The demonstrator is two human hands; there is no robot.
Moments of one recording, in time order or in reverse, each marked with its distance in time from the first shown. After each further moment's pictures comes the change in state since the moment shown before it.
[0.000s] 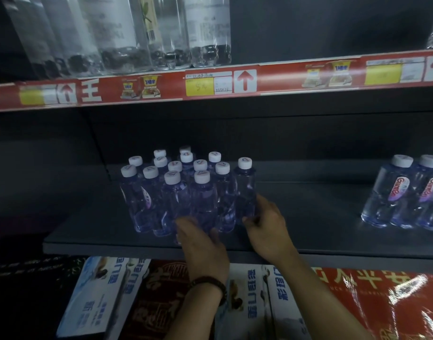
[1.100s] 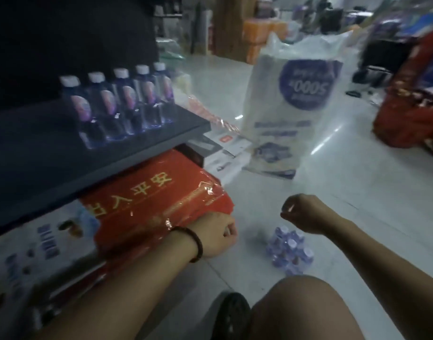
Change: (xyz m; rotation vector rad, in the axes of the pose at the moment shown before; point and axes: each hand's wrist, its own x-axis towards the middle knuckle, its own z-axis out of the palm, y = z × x) left_hand -0.391 0.163 0.162 0.250 -1.798 0.825; right_hand -0.450 0.194 -0.430 -0.662 0.049 0.992
